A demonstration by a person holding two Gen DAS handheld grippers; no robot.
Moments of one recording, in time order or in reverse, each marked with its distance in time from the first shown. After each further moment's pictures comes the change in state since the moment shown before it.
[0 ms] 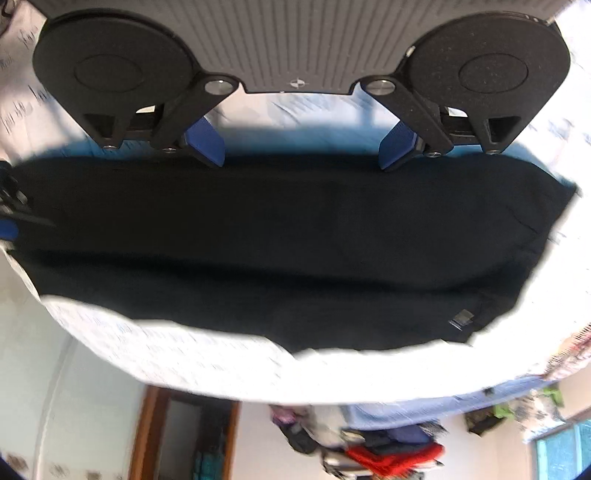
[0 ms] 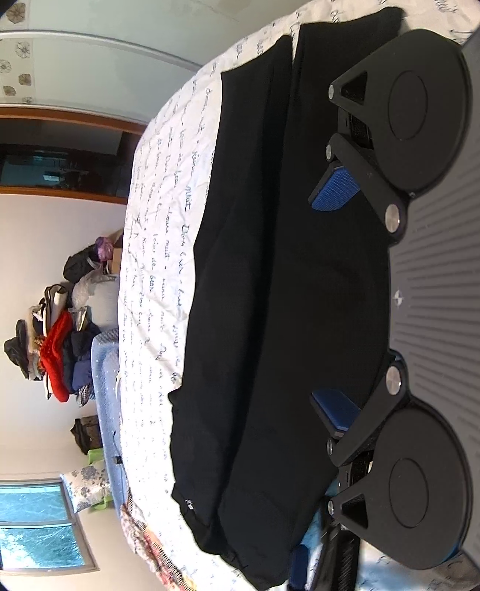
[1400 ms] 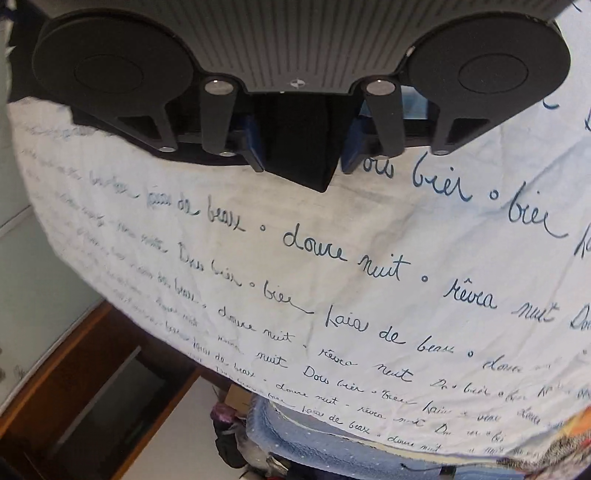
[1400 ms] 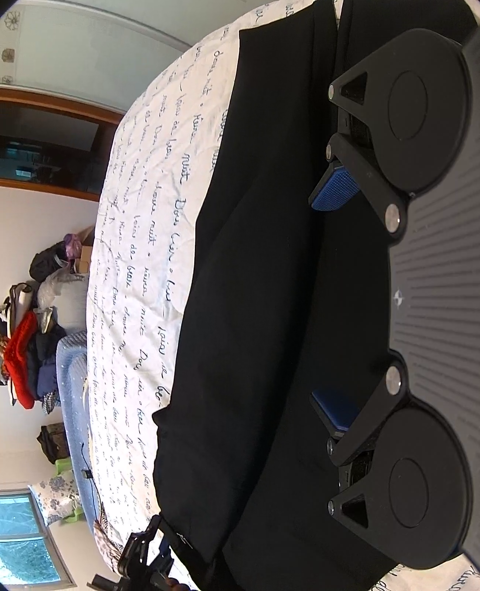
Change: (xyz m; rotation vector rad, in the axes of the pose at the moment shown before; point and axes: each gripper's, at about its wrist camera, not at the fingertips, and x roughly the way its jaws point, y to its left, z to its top) left arm 0.230 0.275 0.211 -0.296 0.136 -0.189; right arm 0.085 0.016 0.047 -0.026 0.124 -0.031
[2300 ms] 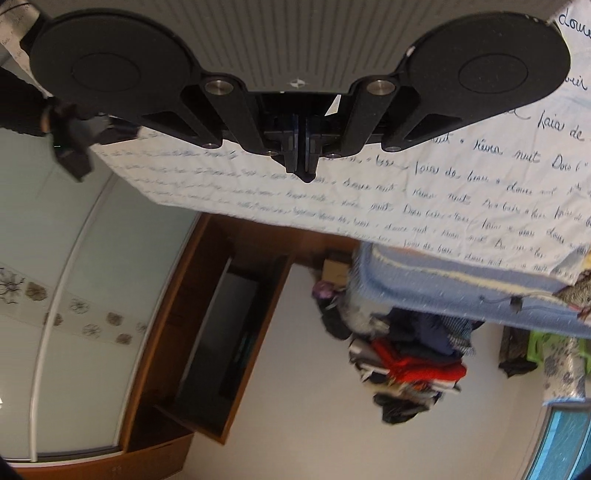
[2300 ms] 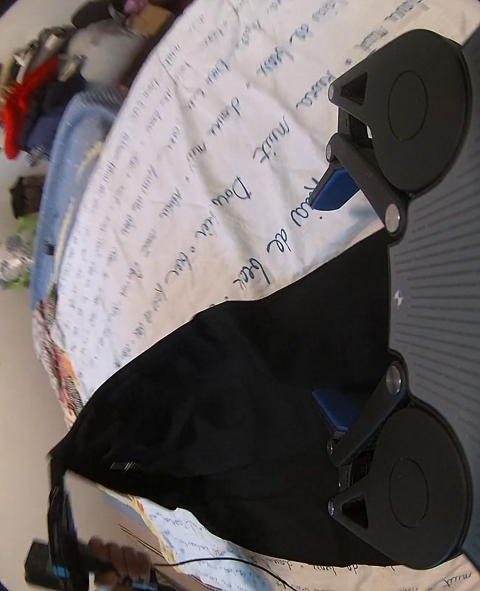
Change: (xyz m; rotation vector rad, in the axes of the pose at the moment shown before) left arm -0.184 -0.064 -0.047 0.251 -0.464 -0.220; right arm 0.148 0.010 0.165 -0.546 0.107 0.664
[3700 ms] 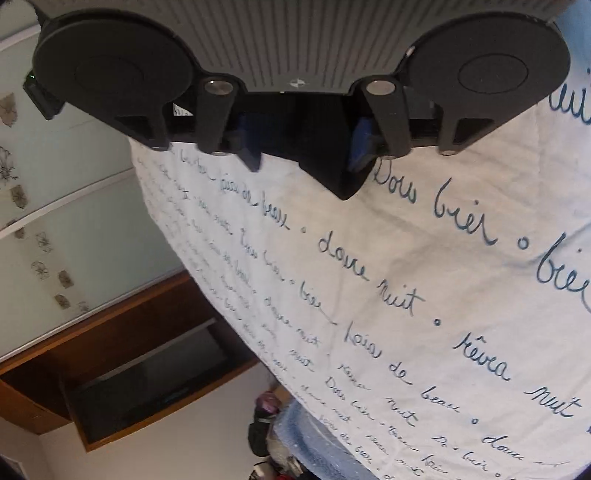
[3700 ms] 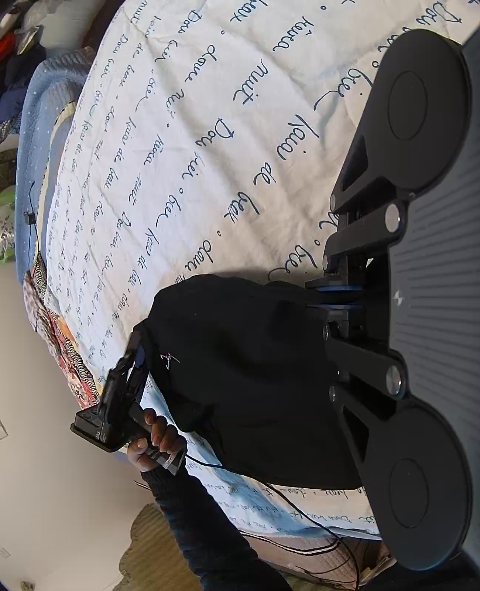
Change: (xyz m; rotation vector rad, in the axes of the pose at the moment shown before) left arm 0.144 0.158 -0.075 -0.562 0.396 -0.136; right arm -0.021 0.013 -0.001 0.095 0.043 0.206
